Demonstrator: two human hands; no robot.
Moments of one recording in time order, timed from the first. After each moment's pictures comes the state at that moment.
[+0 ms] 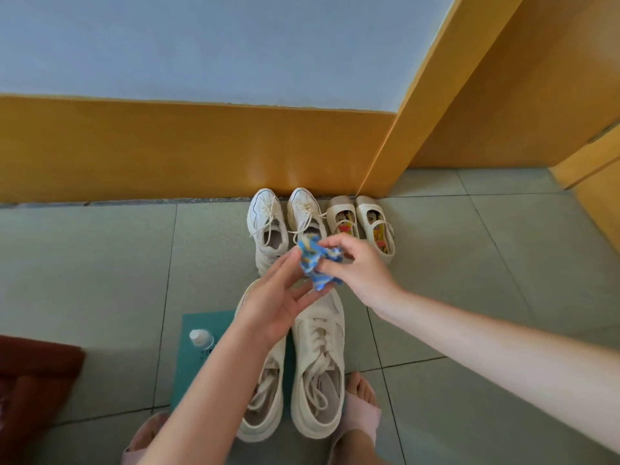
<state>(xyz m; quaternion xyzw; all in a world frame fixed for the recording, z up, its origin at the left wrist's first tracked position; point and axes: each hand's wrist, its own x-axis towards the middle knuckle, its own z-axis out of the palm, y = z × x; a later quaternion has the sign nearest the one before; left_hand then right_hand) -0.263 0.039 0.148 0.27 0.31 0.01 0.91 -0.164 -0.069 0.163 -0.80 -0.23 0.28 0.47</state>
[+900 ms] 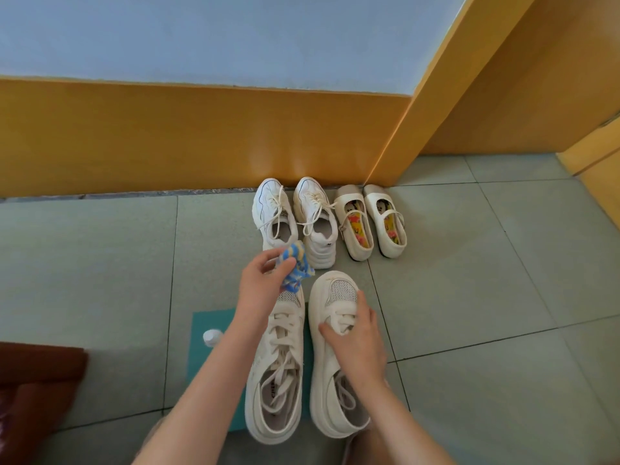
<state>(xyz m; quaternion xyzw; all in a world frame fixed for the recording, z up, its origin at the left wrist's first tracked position) -0.264 0.079 0.084 0.54 0.39 0.09 0.74 -0.245 -0.089 0.039 -0.94 0.00 0.21 0.26</state>
